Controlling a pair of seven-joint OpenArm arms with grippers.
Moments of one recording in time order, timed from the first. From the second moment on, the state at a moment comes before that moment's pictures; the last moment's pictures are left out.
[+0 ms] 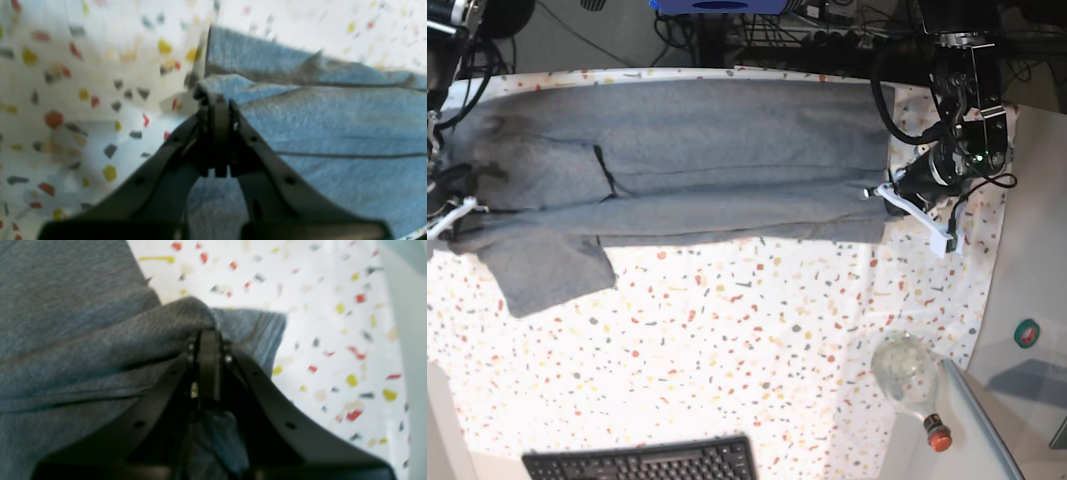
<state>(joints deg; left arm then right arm) 9.6 -10.4 -15.1 89.8 -22.6 -8.0 52.3 0.9 19.8 24.7 54.3 -0.4 19.7 -12.6</state>
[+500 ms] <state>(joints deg) 10.7 -10.5 -15.1 89.1 -22.6 -7.8 52.2 -3.7 17.6 25.5 63.8 0.1 19.3 -20.5</state>
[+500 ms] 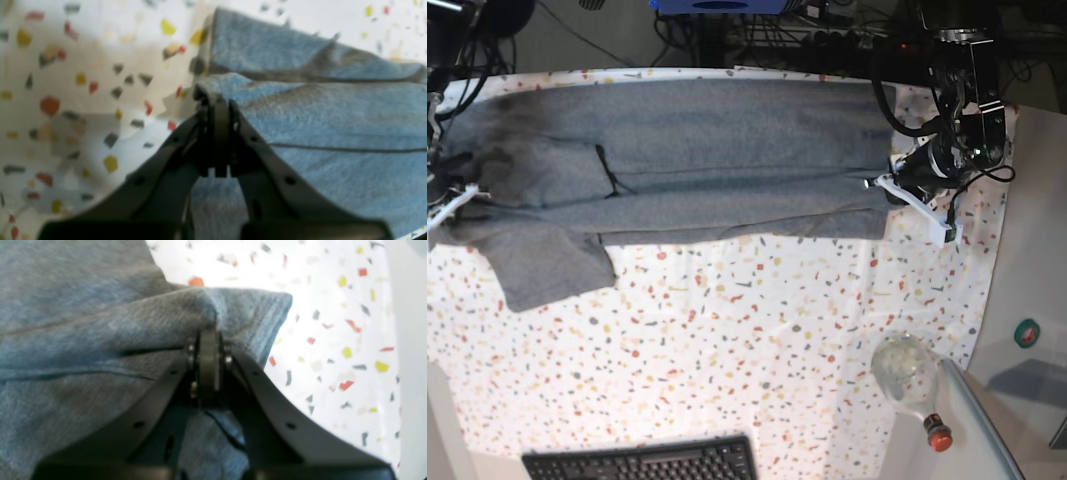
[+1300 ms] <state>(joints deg) 12.6 -12.9 -7.5 89.7 -22.6 -7.8 52.2 2.4 20.4 28.3 56.5 -0.3 19.3 -22.2</state>
